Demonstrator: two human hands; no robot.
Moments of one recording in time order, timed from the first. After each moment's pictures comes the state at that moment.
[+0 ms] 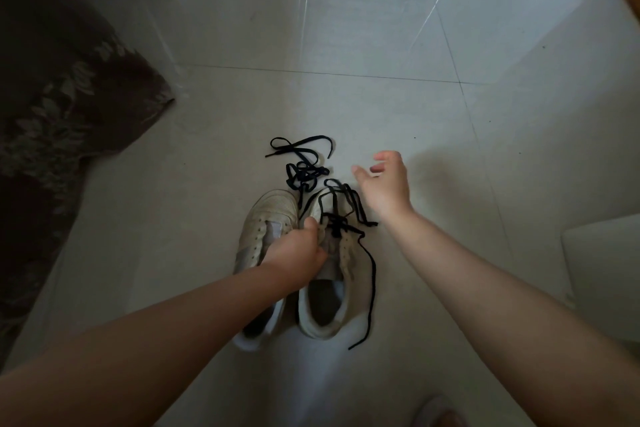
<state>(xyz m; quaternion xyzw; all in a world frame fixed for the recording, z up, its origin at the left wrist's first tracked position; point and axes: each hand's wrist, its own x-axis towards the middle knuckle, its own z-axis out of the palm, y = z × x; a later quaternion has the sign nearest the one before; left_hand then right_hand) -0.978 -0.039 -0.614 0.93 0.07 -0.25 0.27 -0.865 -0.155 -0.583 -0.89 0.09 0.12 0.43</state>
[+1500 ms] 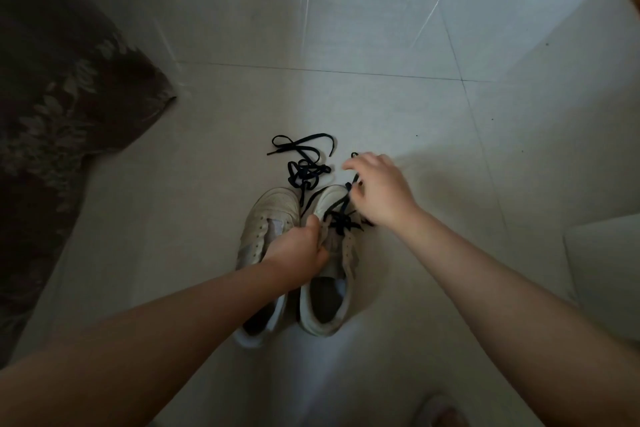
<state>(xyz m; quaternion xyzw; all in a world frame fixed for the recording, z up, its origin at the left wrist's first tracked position) -0.979 -0.035 -0.614 0.92 0.05 -0.24 0.30 -0.865 -0.167 -0.584 -0.95 -0.28 0.08 0.14</state>
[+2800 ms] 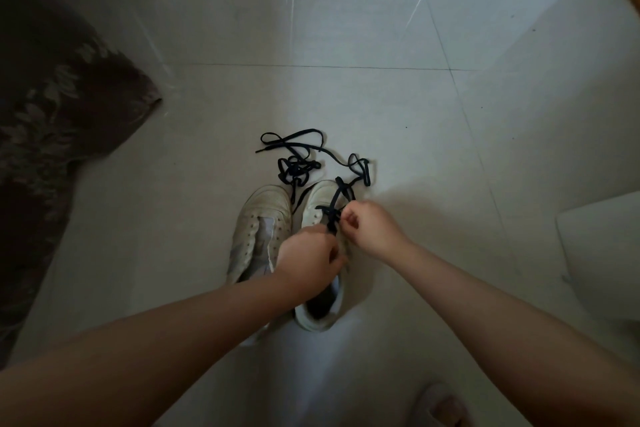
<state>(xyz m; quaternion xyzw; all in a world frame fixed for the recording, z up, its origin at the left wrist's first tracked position) -0.987 -0.063 -0.607 0.96 -0.02 -0.14 0.24 -0.906 -0.194 -0.626 -0.93 -0.17 0.24 0.21</state>
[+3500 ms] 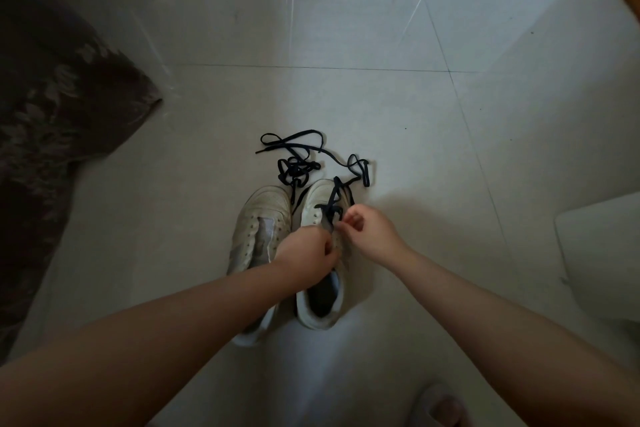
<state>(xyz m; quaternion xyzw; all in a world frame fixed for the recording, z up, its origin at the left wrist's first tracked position) -0.977 -0.057 -0.613 0.92 0.03 -0.23 0.32 -0.916 -0.196 -0.635 -0.90 -0.05 0.26 0.35</state>
